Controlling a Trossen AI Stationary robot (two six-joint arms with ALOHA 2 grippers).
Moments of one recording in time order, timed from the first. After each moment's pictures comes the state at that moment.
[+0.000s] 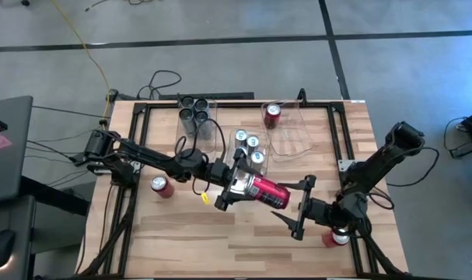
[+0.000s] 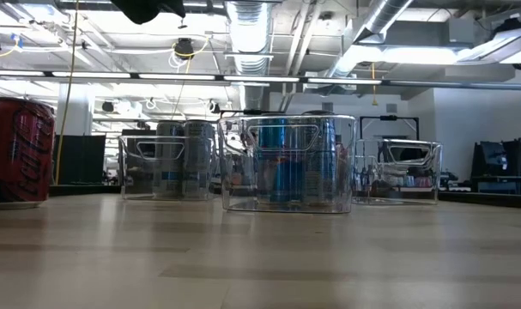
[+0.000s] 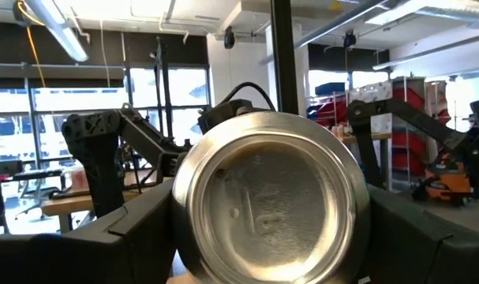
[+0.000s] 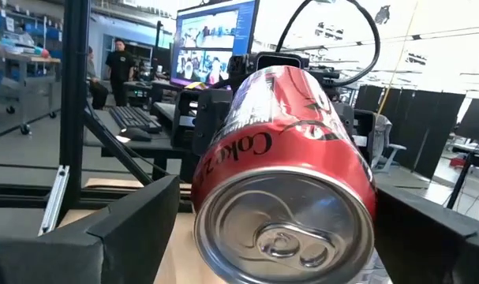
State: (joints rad) left arm -0.13 1.69 1.04 1.06 0.22 0.03; right arm 0.80 1.36 0.72 0.93 1.06 -0.40
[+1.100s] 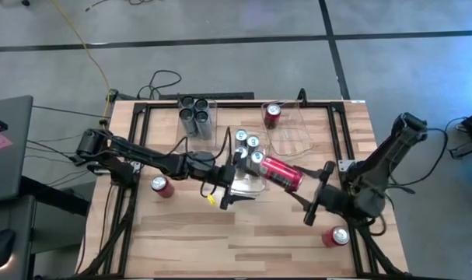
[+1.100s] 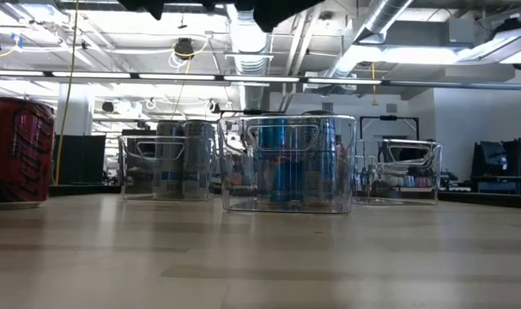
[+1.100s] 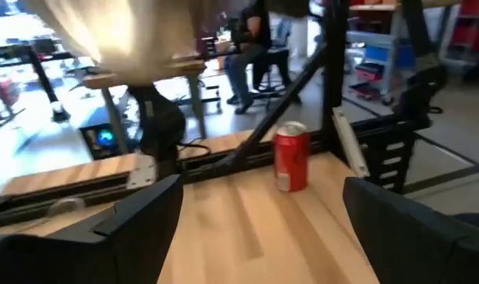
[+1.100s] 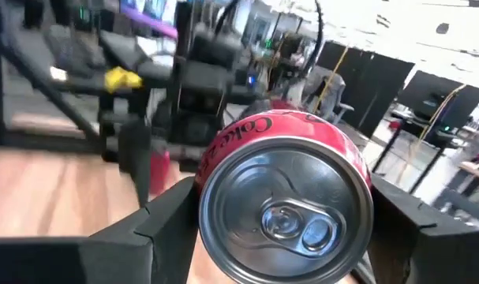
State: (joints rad) left arm -0.14 1.61 1.04 0.52 0.08 0.15; right arm 0.86 1.14 0.90 0.26 1.30 -0.27
